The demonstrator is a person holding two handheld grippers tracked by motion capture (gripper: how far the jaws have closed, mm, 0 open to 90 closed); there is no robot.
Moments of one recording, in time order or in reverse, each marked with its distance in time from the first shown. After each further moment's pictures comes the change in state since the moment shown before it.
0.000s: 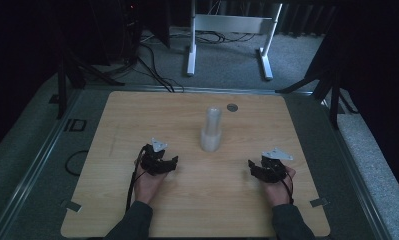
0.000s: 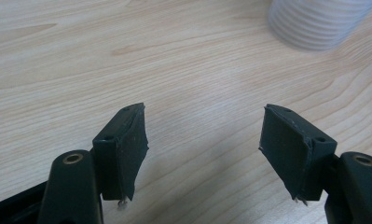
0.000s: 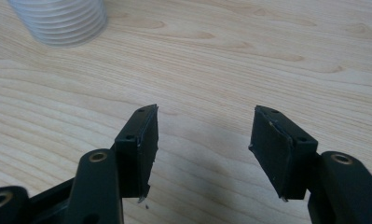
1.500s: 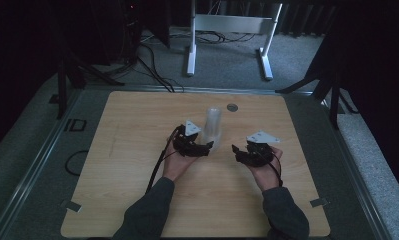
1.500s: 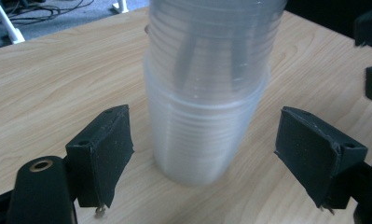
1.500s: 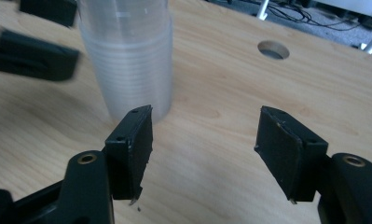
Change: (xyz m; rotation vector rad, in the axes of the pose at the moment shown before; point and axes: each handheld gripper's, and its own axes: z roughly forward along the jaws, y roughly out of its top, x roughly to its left) left arm -0.062 0.082 0.036 -0.173 -0.222 0.151; right arm 0.035 0.067 -0.003 -0.104 0.108 -0.129
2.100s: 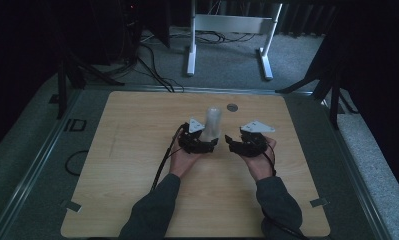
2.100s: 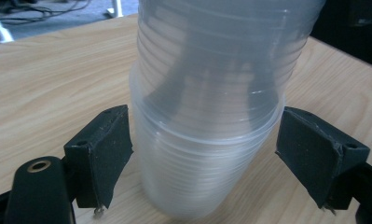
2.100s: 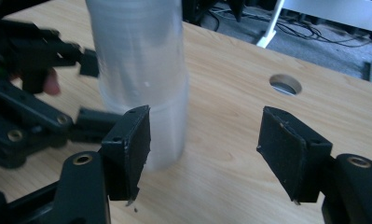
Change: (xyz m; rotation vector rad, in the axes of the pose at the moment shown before) left arm 0.003 0.000 0.021 -0.037 -0.016 -0.046; right arm 0.006 0.033 0.011 -0.055 0.044 0.004
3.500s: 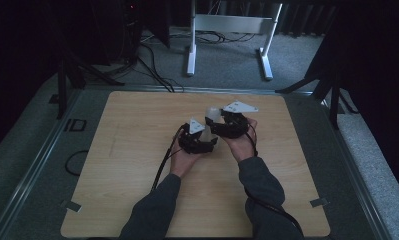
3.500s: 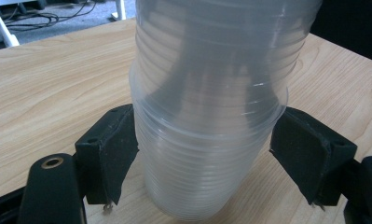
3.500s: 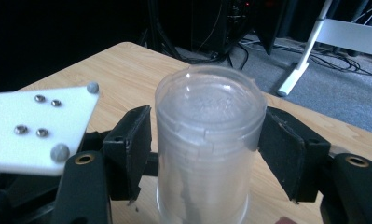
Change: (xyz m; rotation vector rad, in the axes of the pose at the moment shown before) left arm 0.000 -0.003 0.002 -0.016 0.016 0.023; right arm 0.023 0.060 0.030 -0.102 0.120 0.000
